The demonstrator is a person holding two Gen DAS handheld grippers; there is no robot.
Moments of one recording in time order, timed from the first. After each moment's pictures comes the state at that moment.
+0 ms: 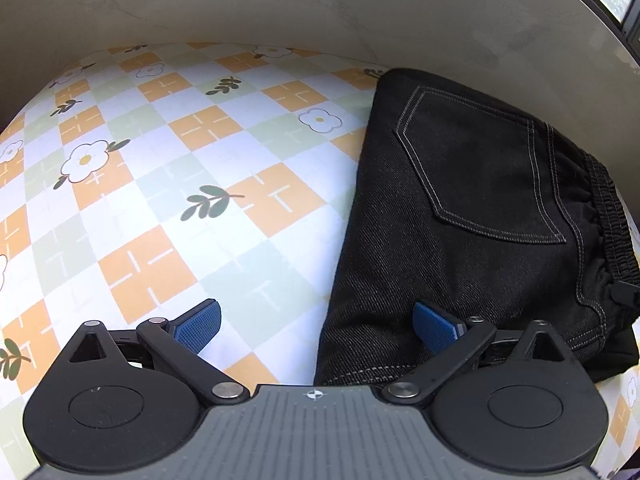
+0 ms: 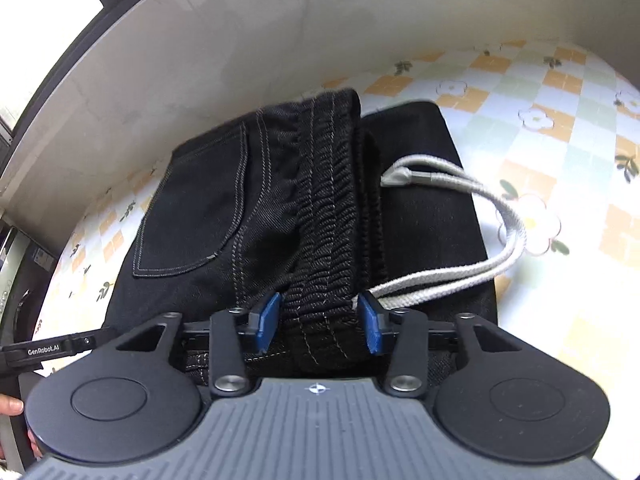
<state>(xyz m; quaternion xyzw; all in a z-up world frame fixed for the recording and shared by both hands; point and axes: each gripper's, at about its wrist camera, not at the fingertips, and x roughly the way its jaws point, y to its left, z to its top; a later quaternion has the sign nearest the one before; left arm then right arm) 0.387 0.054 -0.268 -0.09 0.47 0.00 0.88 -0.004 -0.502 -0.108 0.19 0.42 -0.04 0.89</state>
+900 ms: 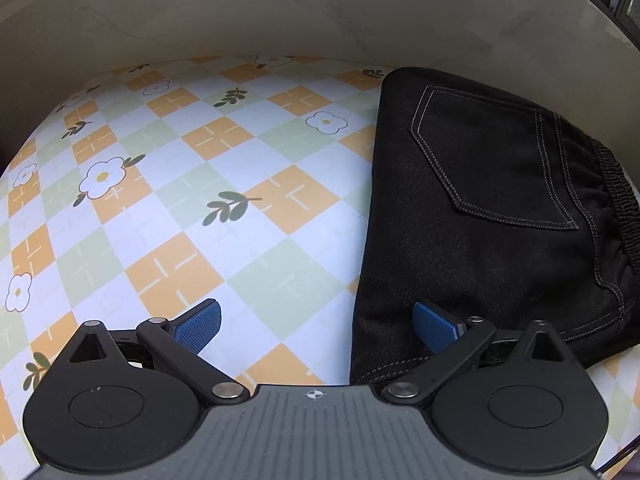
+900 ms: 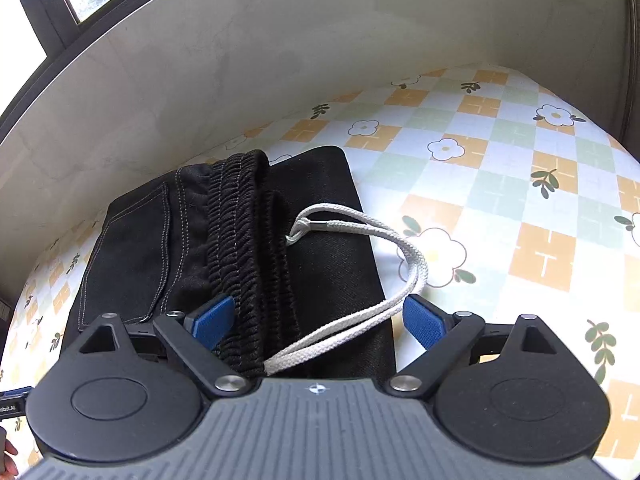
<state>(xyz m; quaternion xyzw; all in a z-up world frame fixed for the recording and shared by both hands) 0.378 0.055 -0.261 -0.04 0.47 -0.01 0.88 0.000 -0.544 -0.124 0.21 0.41 -0.13 0.88</state>
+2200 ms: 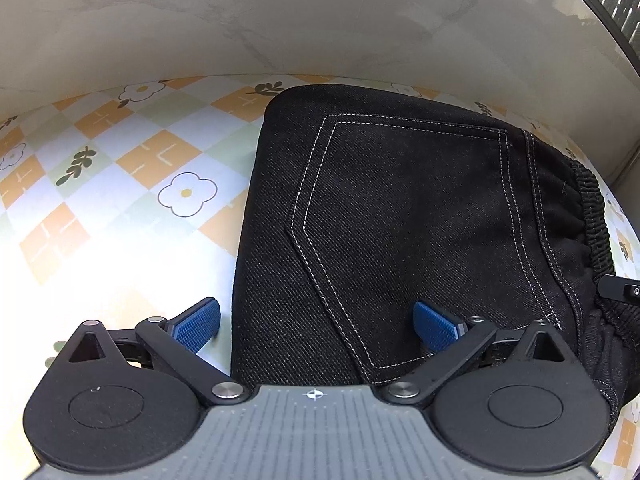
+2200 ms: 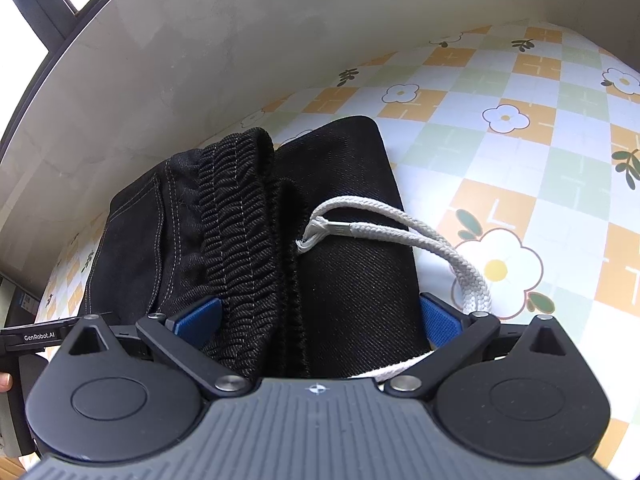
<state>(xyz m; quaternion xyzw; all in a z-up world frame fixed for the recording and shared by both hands) 0.491 -0.010 -0.288 -0.03 0.47 -0.11 0.87 0.039 -0.567 -0.166 0.26 0.43 -0.08 0.86</state>
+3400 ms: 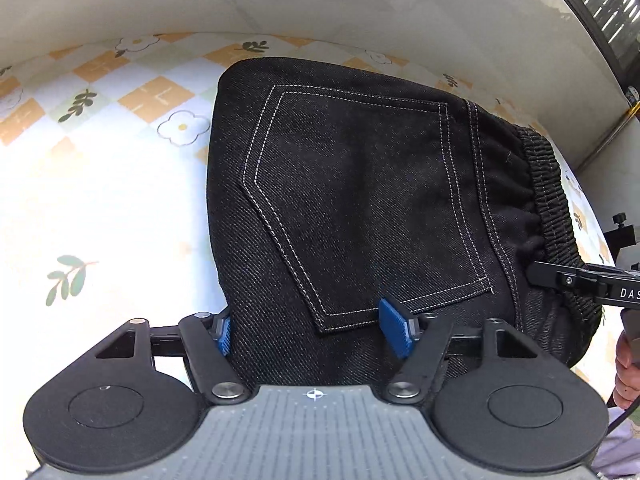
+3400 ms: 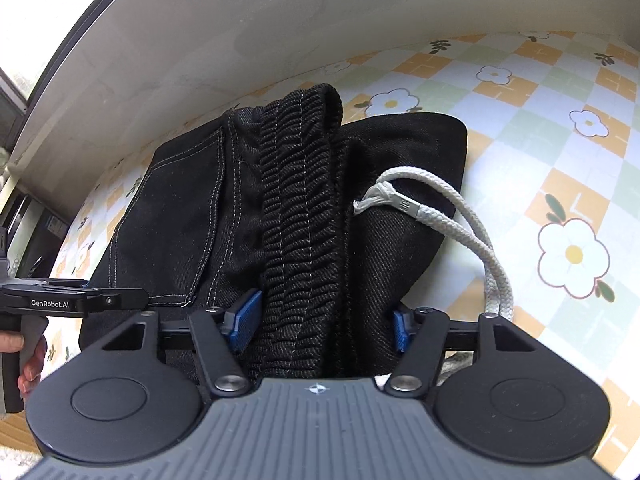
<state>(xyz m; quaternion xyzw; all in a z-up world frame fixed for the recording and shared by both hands) 0.441 0.017 -0.271 -0.07 0.52 -0.16 0.83 0.041 -0.512 -0.159 0.20 0.48 0.04 0.85</state>
